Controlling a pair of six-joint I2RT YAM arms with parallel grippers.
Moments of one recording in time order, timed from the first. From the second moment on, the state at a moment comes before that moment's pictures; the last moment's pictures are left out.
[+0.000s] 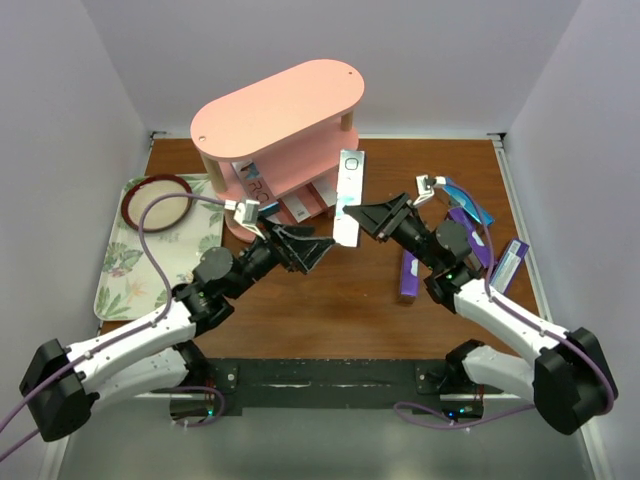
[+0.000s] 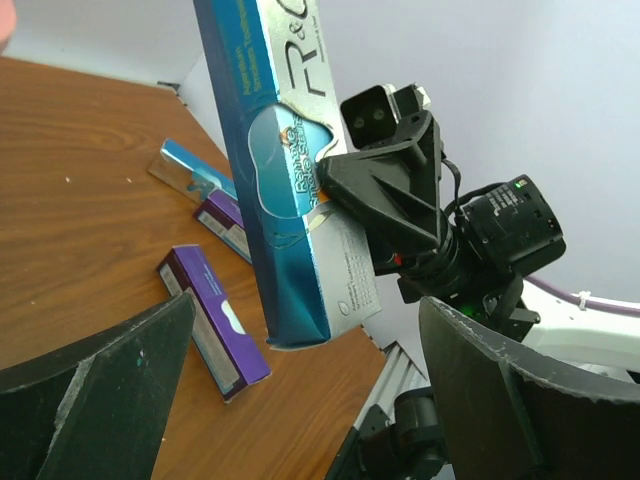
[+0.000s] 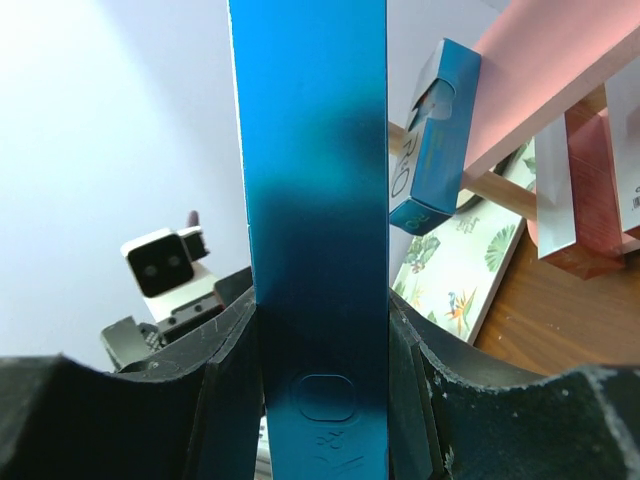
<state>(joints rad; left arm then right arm) -0.84 0.91 0.53 0.57 0.01 -0.73 0.52 1.08 0.56 0.74 -0.32 1.23</state>
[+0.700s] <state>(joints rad) -0.94 1.17 0.59 0.78 -0.01 -0.85 0.53 1.00 0.49 0.76 -0.25 1.29</state>
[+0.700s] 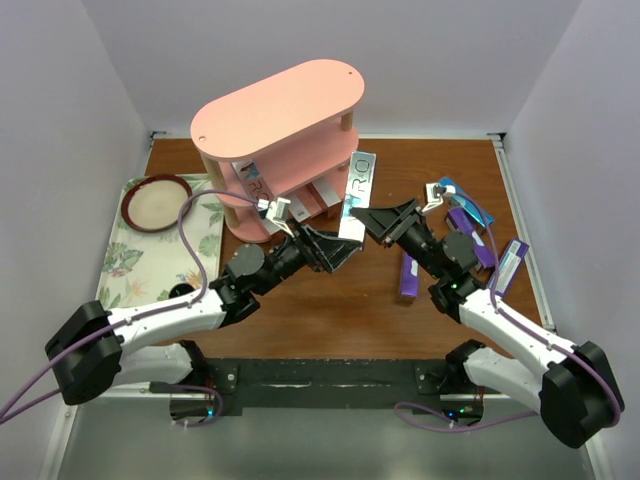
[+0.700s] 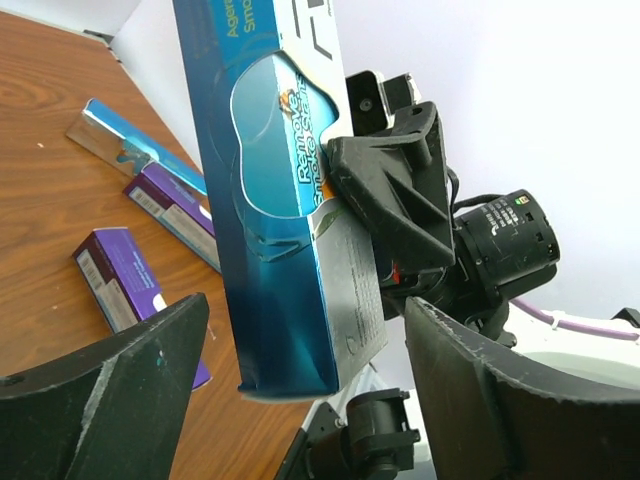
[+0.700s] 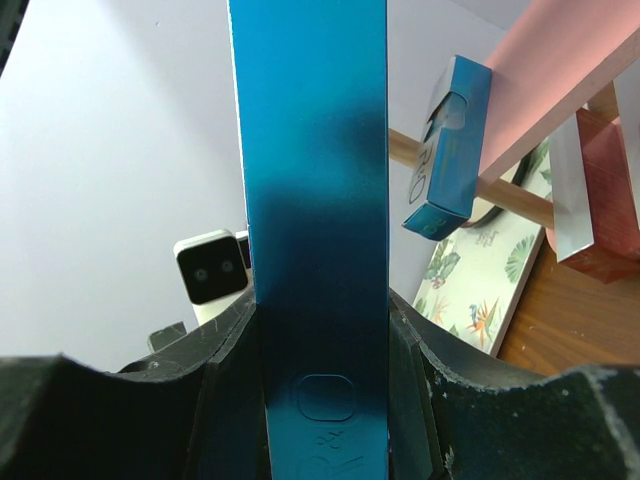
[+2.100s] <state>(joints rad) -0.94 0.90 0.56 0.44 0.11 -0.69 0.45 0.89 0.69 0.24 -0.44 0.92</state>
